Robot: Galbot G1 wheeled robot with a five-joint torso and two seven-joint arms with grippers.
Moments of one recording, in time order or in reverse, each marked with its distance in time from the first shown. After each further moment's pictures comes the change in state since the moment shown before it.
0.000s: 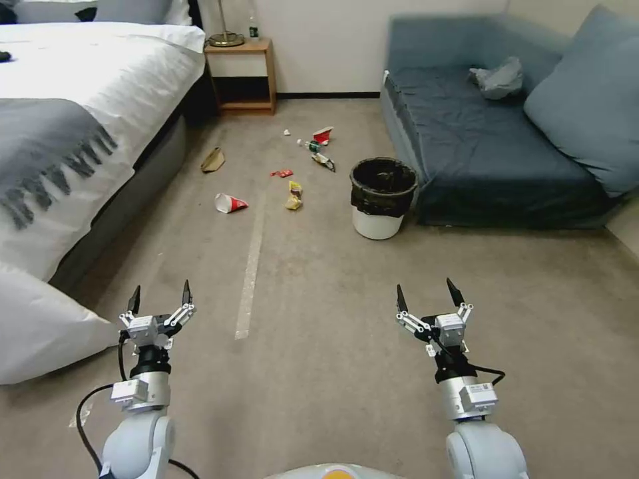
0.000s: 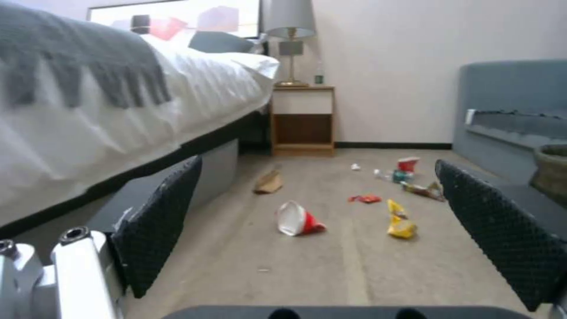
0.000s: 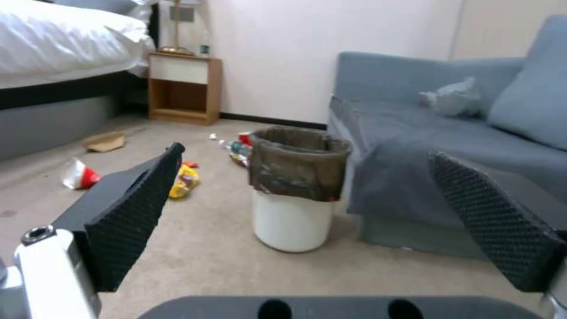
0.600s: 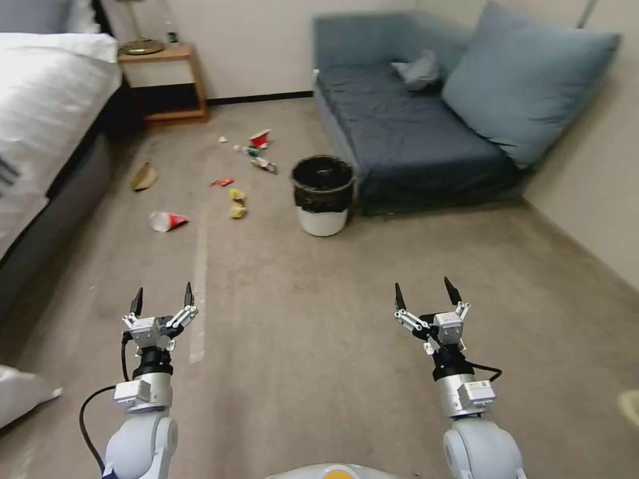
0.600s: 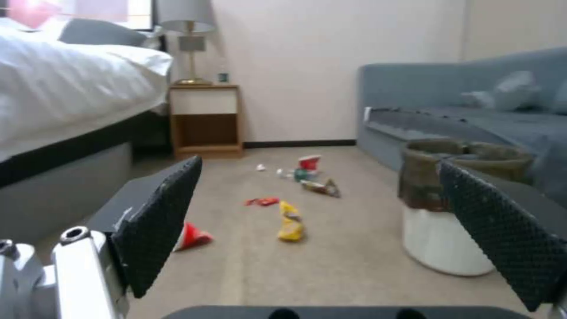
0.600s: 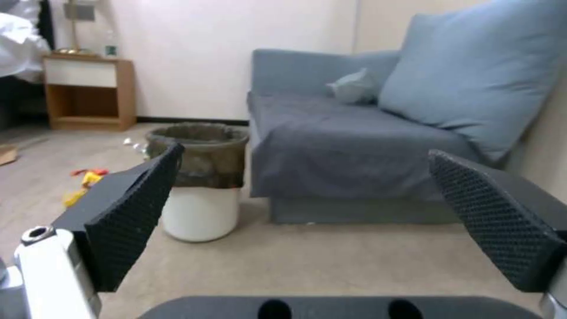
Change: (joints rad) left arm -0.007 -0.004 0.005 0.019 0.000 -0.012 0.010; right arm 0.017 0.003 -0.008 -0.022 0.030 0.032 -0.018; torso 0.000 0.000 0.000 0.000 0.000
